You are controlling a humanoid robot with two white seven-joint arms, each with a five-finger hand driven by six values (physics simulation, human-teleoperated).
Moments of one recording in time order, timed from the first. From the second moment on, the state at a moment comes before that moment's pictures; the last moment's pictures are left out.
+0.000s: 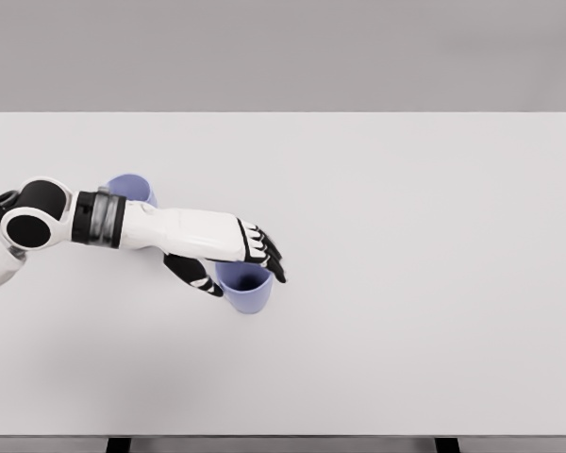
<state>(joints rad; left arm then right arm) -0.86 0.76 -1.06 -1.58 0.01 -0.61 -0.61 0.00 0.00 -0.07 0.15 0.07 -0.16 0.17</state>
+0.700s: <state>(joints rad) -0.97 0.87 -1.03 -1.61 0.12 -0.61 -0.61 0.00 0.00 -0.07 0.15 0.07 -0.16 0.17</state>
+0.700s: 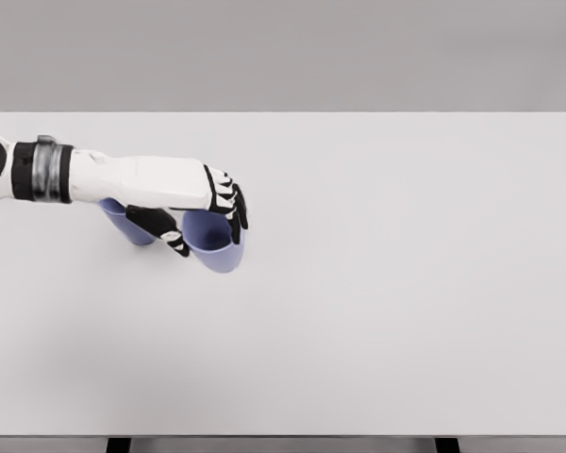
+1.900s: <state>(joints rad) -1.05 1.02 -0.92 -1.47 0.23 -0.61 -0.61 0.00 0.00 -0.07 0.15 0.07 -0.16 0.17</state>
